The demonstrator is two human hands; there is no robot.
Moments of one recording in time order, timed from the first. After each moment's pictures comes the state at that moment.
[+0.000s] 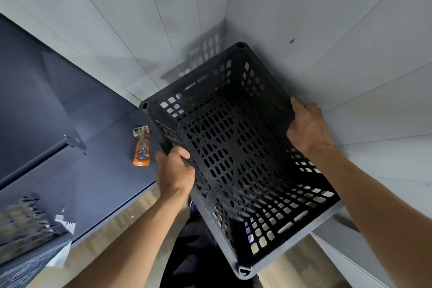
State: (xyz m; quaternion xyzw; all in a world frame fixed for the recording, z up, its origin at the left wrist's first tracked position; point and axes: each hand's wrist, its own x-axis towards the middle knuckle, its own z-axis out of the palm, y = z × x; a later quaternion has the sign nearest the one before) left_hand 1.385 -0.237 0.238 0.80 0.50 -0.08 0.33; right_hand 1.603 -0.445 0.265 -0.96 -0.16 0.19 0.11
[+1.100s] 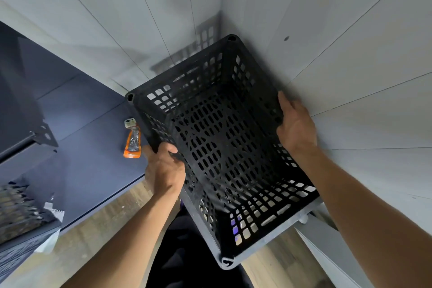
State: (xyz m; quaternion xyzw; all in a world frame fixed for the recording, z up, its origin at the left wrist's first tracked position) left_hand 1.400 -0.260 0.232 0.77 0.56 -0.06 0.28; right_hand 1.623 -0.450 0.242 -0.95 -0.20 0.20 0.09
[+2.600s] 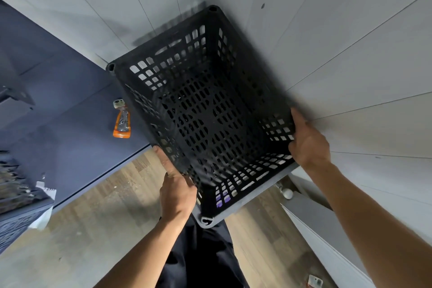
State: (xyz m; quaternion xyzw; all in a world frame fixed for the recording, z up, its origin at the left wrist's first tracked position) left_hand 1.339 -0.378 0.246 0.76 0.53 -0.13 0.36; right_hand 1.572 -0.564 0.249 -0.95 -0.13 0.27 0.05
